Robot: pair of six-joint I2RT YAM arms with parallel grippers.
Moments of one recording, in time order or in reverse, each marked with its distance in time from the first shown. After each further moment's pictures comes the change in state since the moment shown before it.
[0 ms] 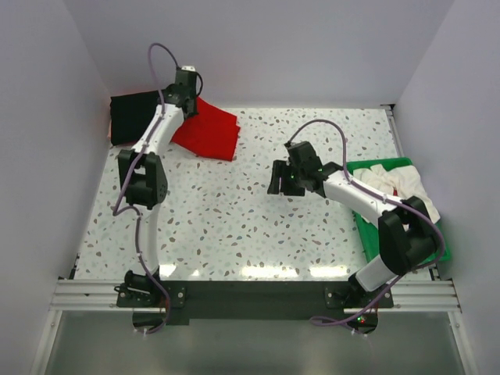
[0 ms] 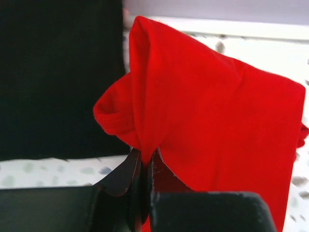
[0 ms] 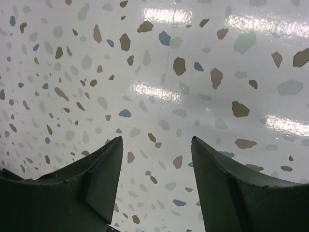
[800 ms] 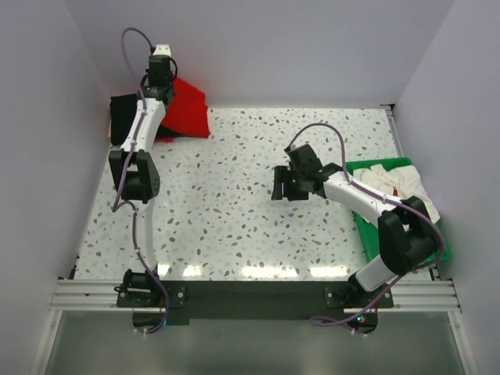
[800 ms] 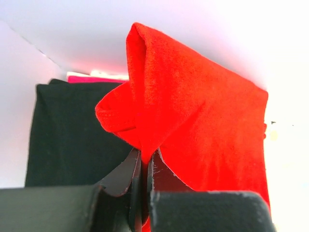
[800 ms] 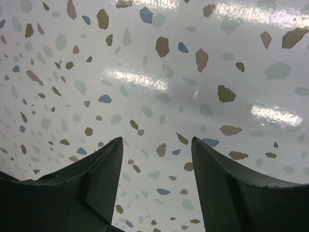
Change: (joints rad) left arm 0.153 0.124 0.240 0.166 -0.042 0.171; right arm 0.005 -0.009 -0.029 -0.068 0.005 -0.061
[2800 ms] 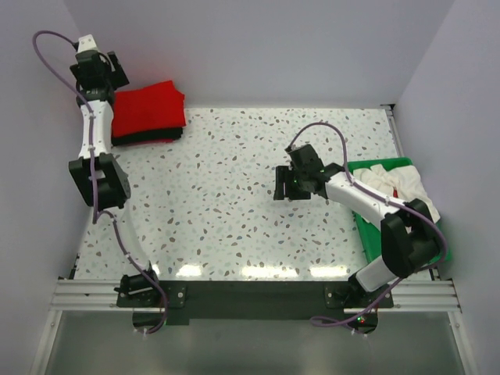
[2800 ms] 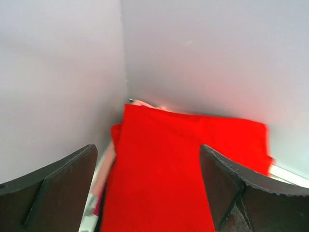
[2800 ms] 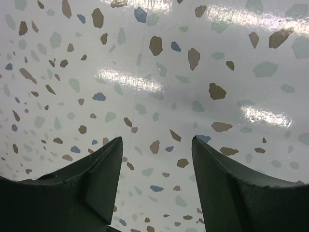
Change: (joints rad) left arm 0.315 -0.127 -0.098 0.133 0.220 -0.149; right arm 0.000 -0.014 0.000 -0.019 0.026 -0.029
